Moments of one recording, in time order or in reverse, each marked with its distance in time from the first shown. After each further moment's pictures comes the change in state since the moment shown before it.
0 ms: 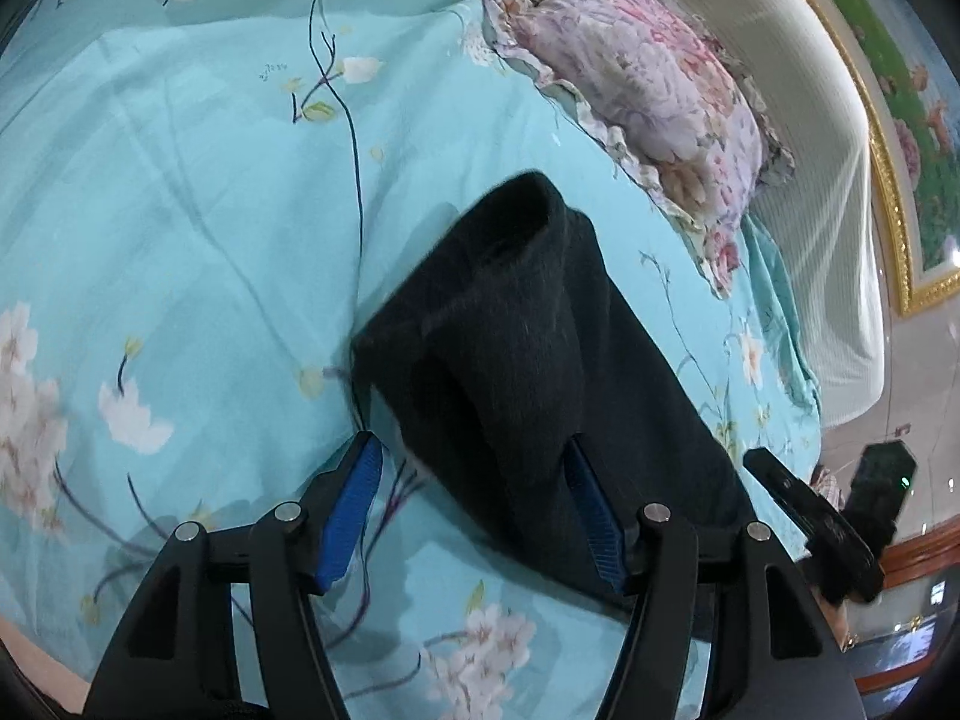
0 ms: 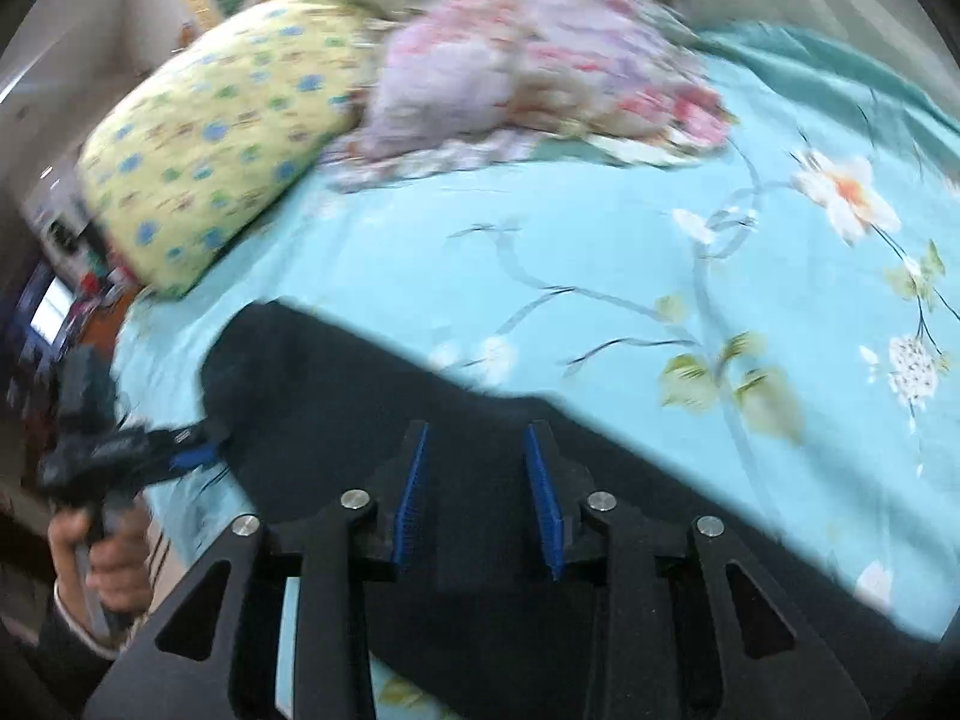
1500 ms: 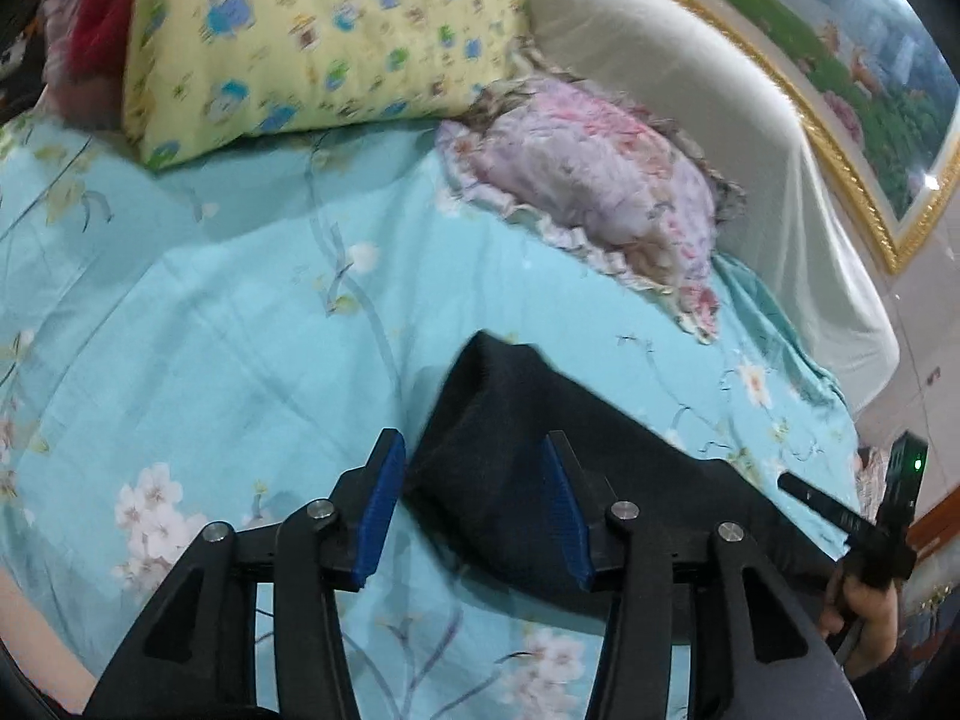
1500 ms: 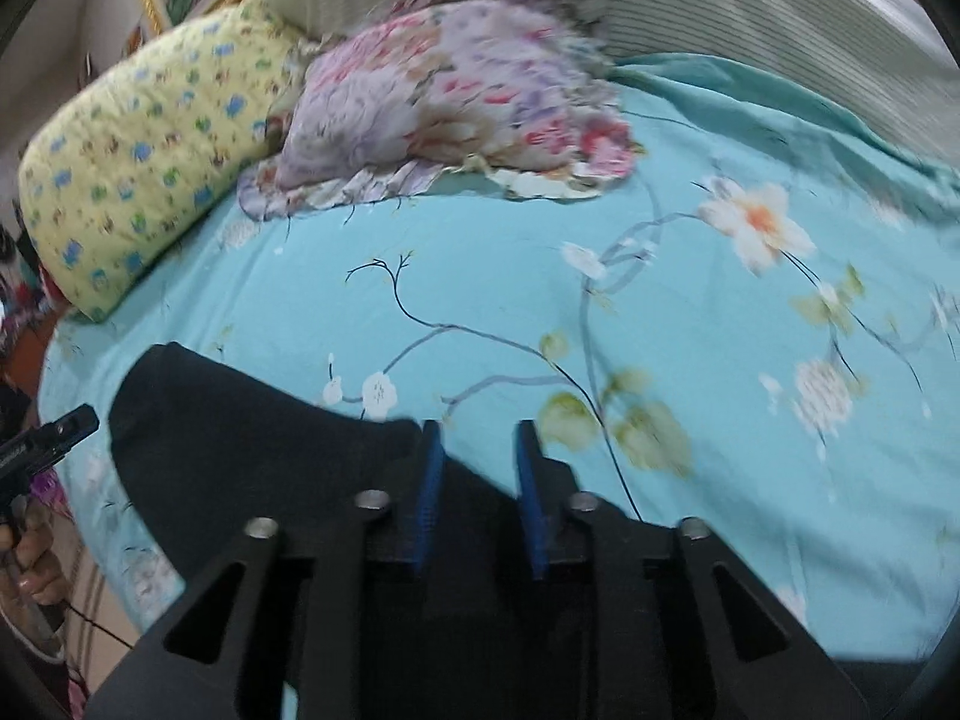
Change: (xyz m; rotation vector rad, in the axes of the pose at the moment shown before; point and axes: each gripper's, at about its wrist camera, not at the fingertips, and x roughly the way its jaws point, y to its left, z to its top) left arm -0.062 -0.025 0.002 0.241 -0.271 0.059; right arm -0.024 -0.016 -0.003 0.000 -0.090 -0.190
